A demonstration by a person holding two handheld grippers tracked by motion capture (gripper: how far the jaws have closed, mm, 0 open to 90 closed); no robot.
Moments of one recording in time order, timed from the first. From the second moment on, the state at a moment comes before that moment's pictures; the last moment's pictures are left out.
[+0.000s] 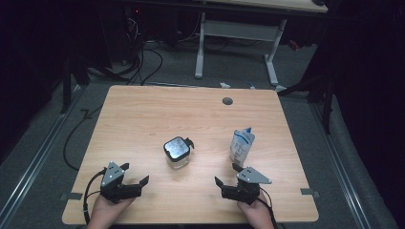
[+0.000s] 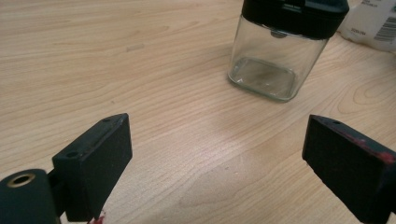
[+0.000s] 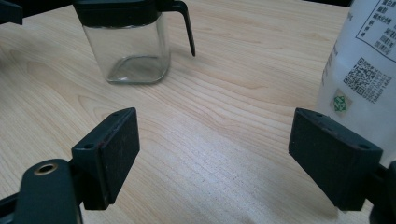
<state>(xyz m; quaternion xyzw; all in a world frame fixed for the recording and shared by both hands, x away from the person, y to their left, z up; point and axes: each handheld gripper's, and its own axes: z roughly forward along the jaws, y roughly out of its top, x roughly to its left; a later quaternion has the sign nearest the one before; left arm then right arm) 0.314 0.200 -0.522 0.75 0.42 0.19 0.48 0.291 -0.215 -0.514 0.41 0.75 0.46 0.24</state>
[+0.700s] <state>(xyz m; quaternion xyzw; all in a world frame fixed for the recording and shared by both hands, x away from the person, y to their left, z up) 0.319 0.188 -0.526 0.74 0.41 0.23 0.47 0.286 -0.218 -0.512 0.39 0.76 0.47 0.24</state>
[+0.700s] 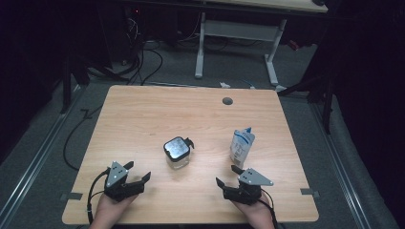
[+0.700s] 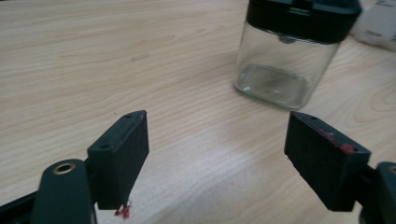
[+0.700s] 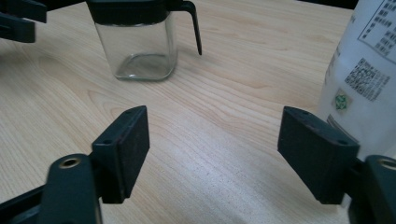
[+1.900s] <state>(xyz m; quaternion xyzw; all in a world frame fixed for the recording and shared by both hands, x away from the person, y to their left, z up) 0.413 0.129 -0.516 0.75 0.41 0.20 0.48 0.287 -0.226 -0.516 0.40 0.75 0.48 0.21</state>
